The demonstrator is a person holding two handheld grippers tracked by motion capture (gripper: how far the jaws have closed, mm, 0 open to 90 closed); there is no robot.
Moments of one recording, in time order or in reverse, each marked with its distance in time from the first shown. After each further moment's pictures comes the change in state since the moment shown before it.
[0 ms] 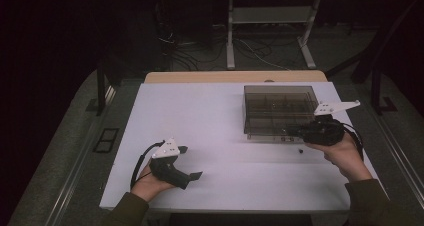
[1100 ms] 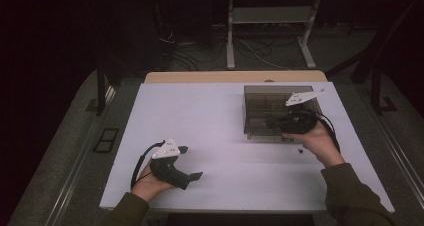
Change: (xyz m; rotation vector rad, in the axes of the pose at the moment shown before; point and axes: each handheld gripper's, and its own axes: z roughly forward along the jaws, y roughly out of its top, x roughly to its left) left arm -0.002 0.001 0.000 -0.005 -0.003 0.000; right arm -0.001 0.031 0.057 0.077 0.004 -0.023
